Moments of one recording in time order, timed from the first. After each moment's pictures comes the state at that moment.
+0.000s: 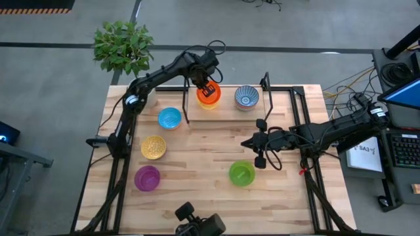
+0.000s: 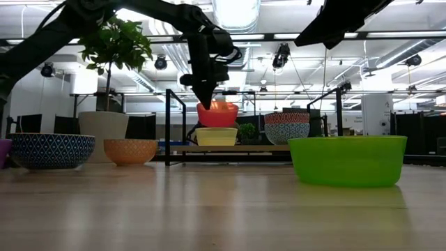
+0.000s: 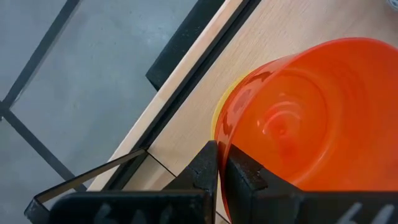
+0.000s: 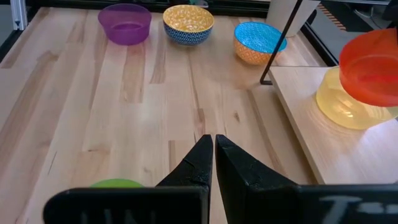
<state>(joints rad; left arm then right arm) 0.58 2.19 2.23 -1.26 -0.21 -0.03 0.23 1.09 0.78 -0.23 0.30 0.09</state>
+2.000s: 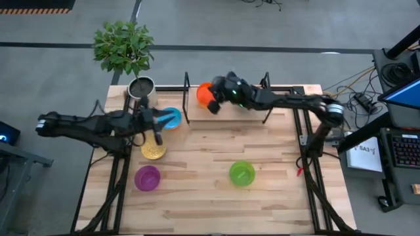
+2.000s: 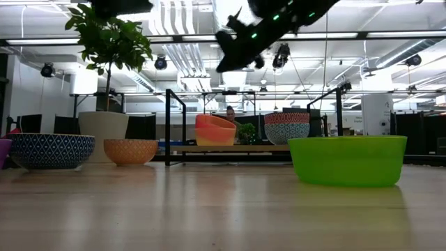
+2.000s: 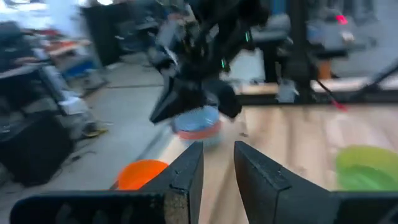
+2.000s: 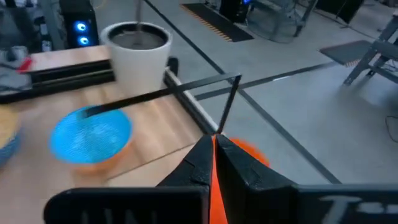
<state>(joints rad) -0.11 0.74 0.72 -0.12 -0.53 0.13 -0.33 1.71 1.34 0.01 0.24 -0.06</state>
